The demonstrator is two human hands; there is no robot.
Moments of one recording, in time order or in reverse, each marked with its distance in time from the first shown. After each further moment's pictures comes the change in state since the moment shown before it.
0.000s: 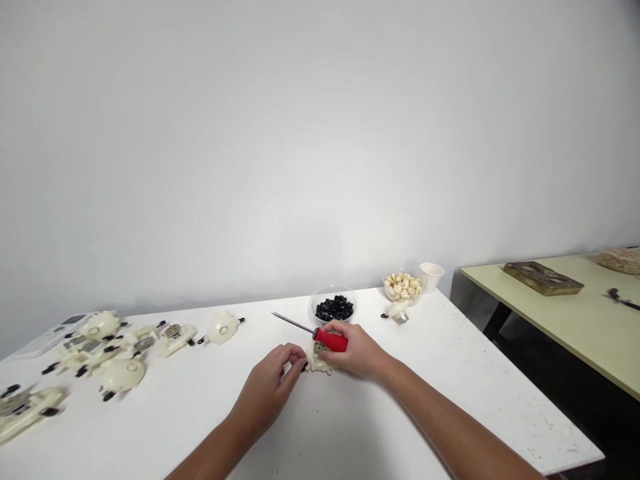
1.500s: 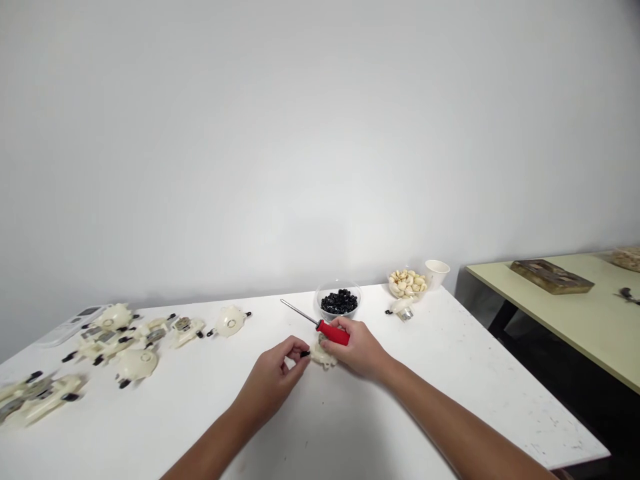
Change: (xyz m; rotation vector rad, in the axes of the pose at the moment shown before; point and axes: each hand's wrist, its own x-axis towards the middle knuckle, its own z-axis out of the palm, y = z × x) left_hand -0.002 0.005 -0.006 -0.073 -0.032 -0.064; right_hand -0.002 -0.002 0.013 -0.033 0.119 0.037
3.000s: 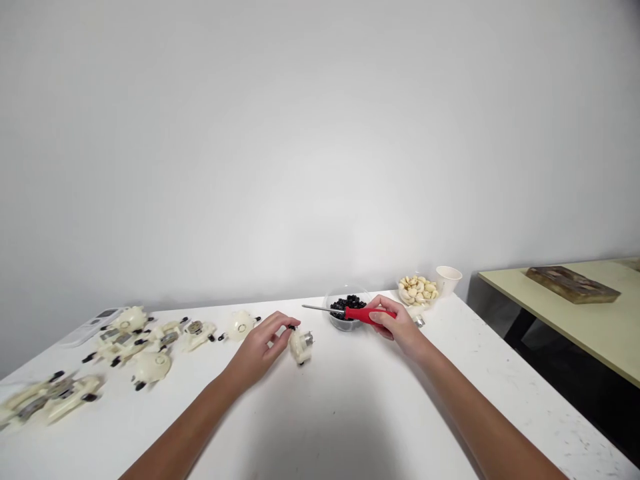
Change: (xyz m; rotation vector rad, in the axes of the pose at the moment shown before) left_hand 0.035 -0.039 -0.059 0.041 0.048 0.311; right_hand 0.012 0.001 -0.066 0.407 0.078 0.004
